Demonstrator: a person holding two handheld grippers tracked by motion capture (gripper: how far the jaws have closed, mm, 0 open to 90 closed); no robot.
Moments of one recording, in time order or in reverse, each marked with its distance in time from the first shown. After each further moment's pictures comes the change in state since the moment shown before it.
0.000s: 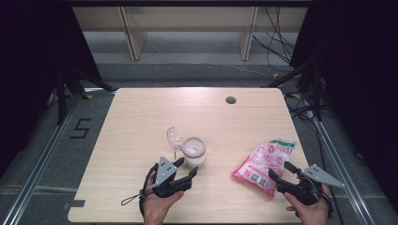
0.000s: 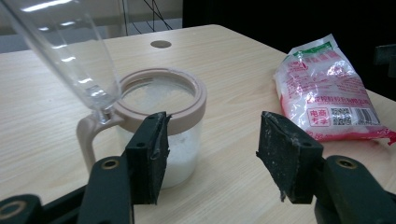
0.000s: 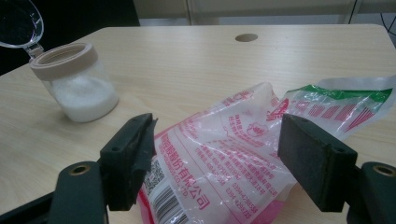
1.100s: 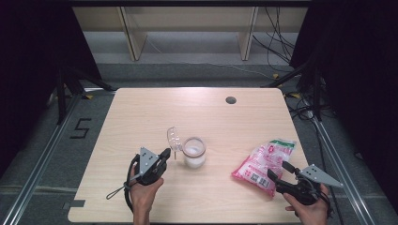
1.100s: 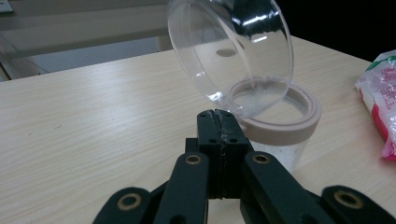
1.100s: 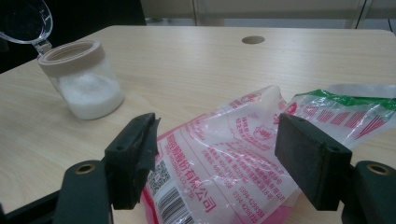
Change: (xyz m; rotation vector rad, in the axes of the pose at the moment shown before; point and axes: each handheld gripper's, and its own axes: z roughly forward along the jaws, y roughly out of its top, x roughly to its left) left arm 0.051 0.006 -0.003 -0.025 0.189 0.031; right arm 0.004 0.000 0.001 -0.002 0.032 -0.013
